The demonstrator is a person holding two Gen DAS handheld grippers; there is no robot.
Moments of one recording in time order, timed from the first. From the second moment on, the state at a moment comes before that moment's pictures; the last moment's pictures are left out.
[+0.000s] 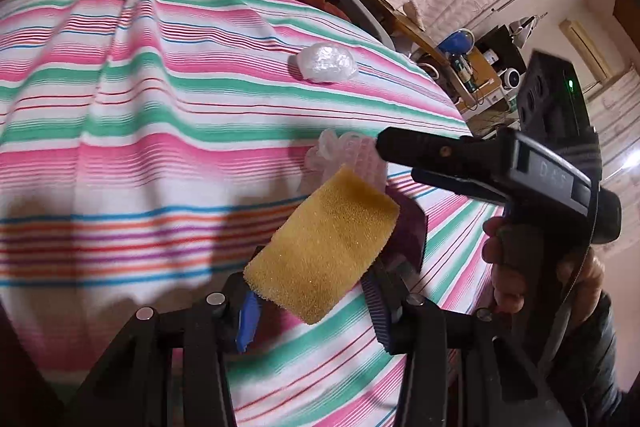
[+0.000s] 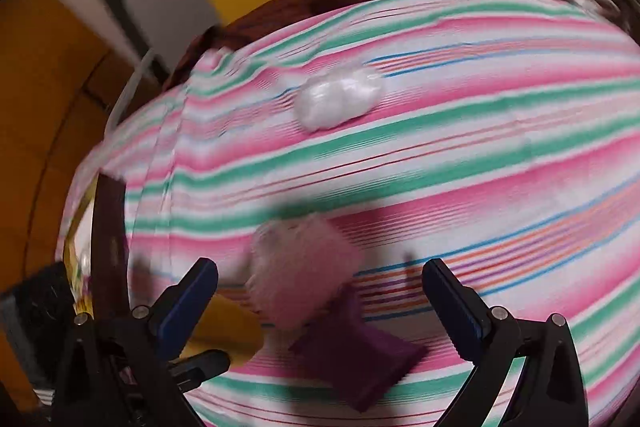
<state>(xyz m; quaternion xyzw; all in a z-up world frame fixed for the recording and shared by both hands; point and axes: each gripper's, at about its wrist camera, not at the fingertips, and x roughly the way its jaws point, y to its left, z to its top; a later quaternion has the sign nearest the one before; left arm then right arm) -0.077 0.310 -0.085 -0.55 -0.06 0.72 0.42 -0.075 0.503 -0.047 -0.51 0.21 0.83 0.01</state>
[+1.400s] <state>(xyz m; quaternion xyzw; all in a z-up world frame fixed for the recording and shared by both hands) -0.060 0.142 0.016 -0.41 -0.08 0.86 0.30 -0.080 0.445 -0.026 -0.48 0.12 0.87 -0.07</state>
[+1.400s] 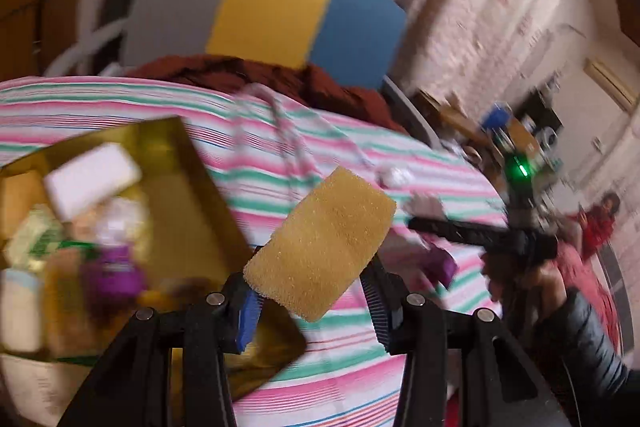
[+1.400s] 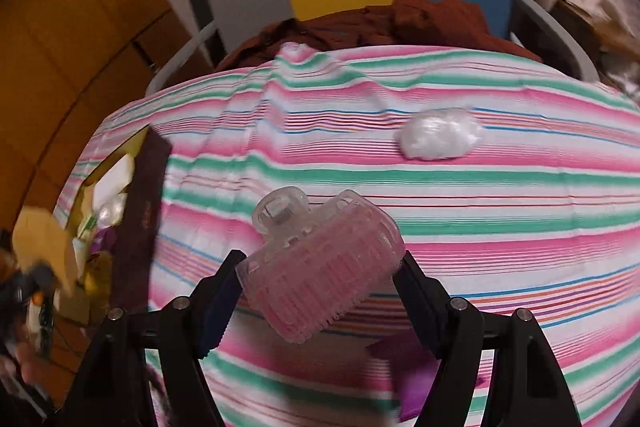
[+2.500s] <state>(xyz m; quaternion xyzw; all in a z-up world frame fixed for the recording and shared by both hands) -0.056 0.008 0.017 -0.38 -0.10 0.91 0.09 -0.068 0.227 0.022 -0.44 0.07 0.88 -0.18</state>
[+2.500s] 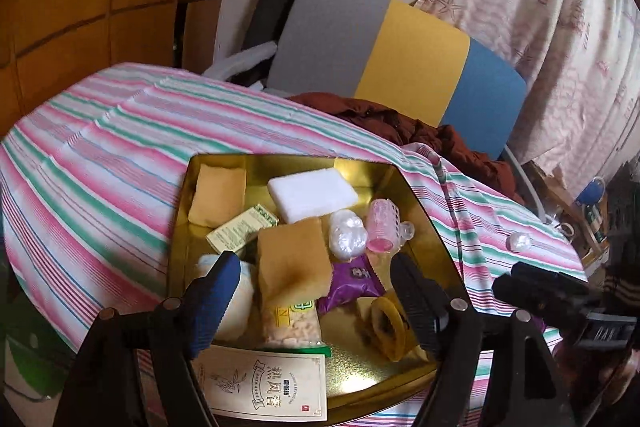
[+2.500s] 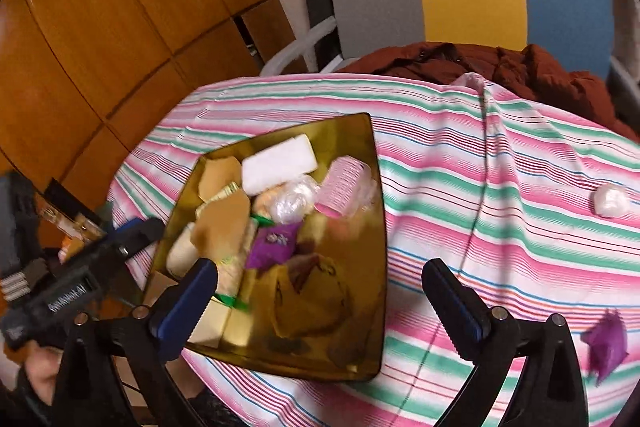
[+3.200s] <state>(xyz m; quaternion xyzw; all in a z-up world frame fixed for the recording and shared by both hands) -0.031 0.061 0.029 -0.36 0.00 0.93 0.12 -0.034 0.245 0.026 -0.43 0.01 0.90 -0.10</state>
